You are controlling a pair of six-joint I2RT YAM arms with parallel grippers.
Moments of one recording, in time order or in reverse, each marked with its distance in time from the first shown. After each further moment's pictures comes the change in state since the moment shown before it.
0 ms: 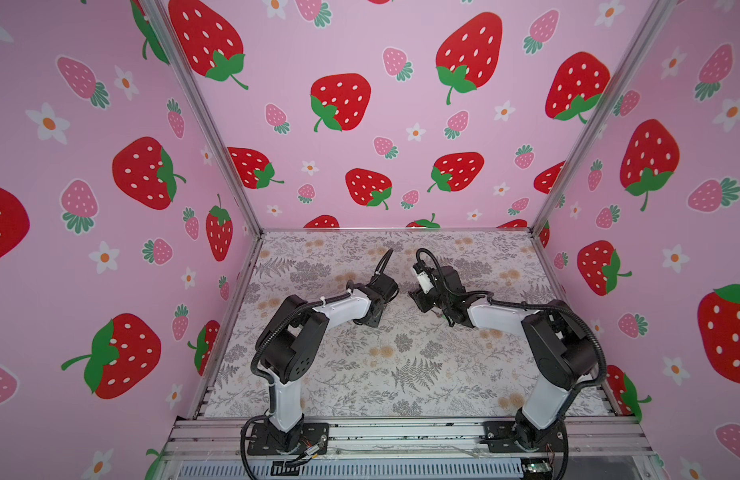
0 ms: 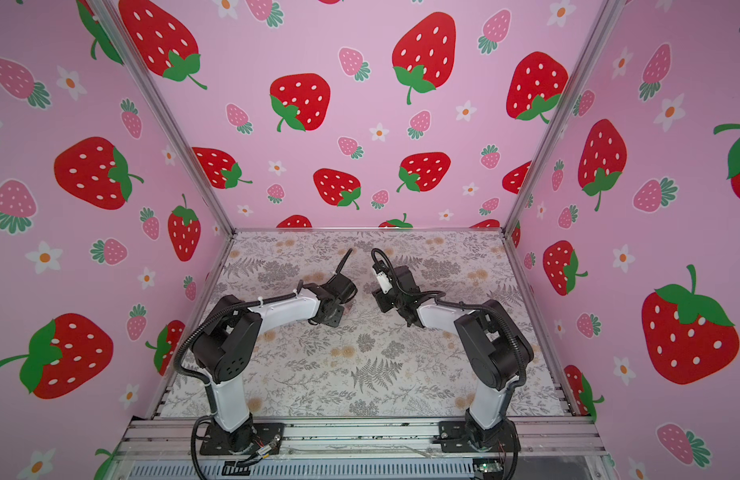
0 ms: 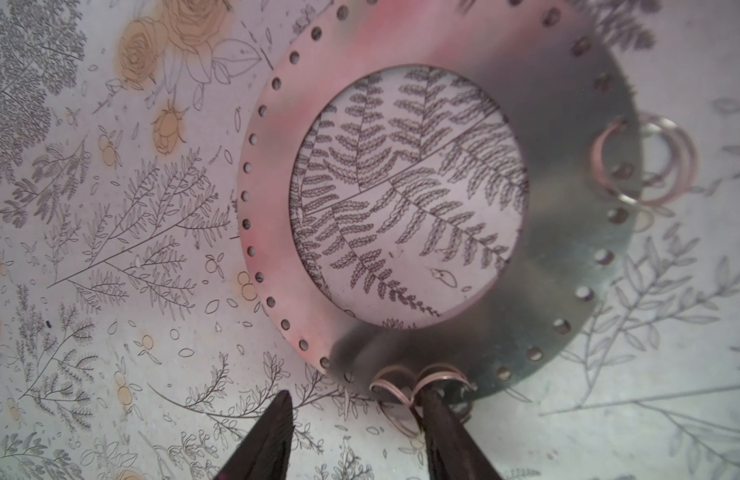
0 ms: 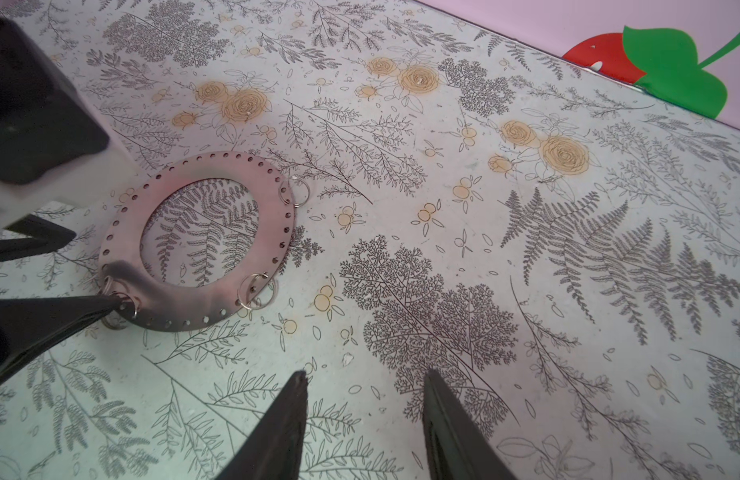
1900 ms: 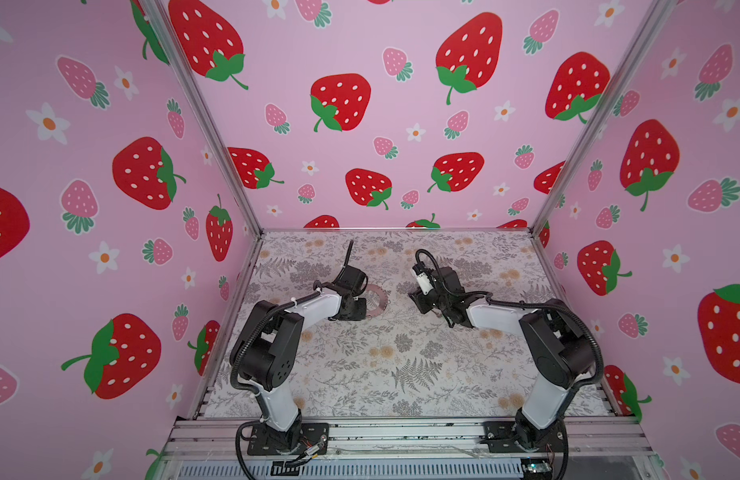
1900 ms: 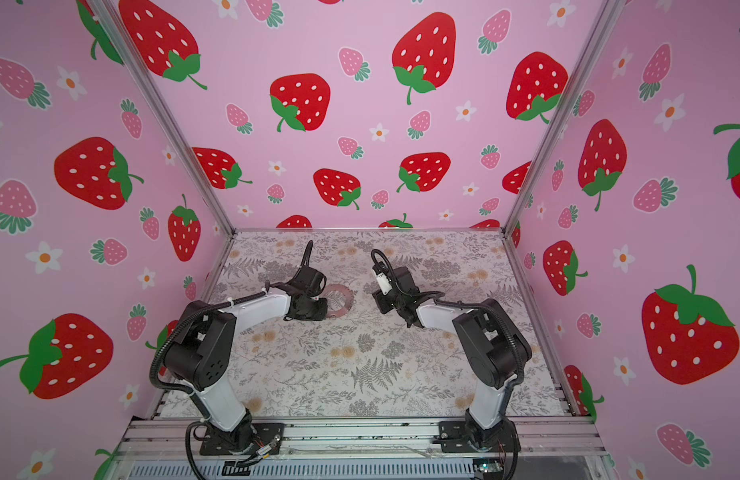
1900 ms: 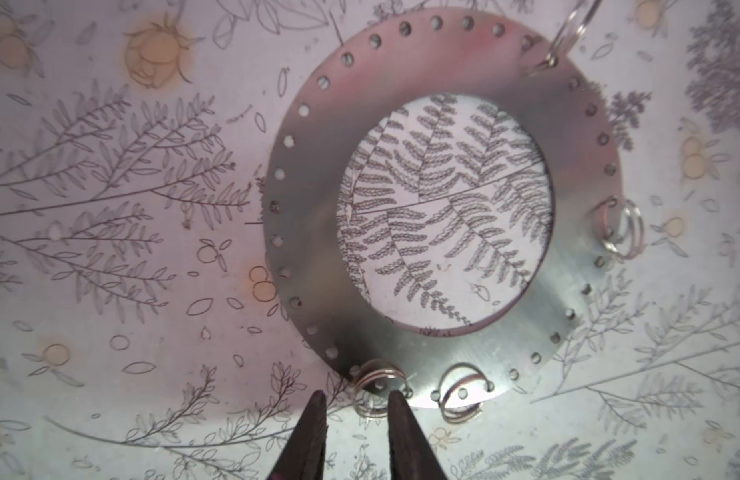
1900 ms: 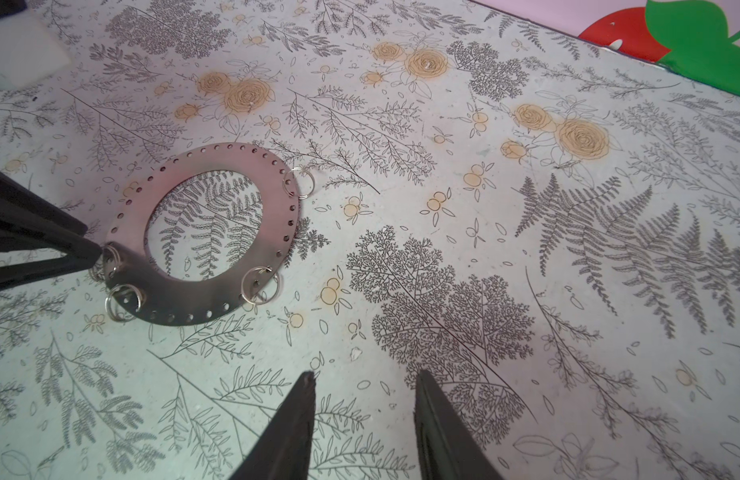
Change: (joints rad) left arm 0.219 -0.129 -0.156 0.183 0.406 -0.054; right arm 0.000 0.014 0.000 -0.005 -0.018 0.019
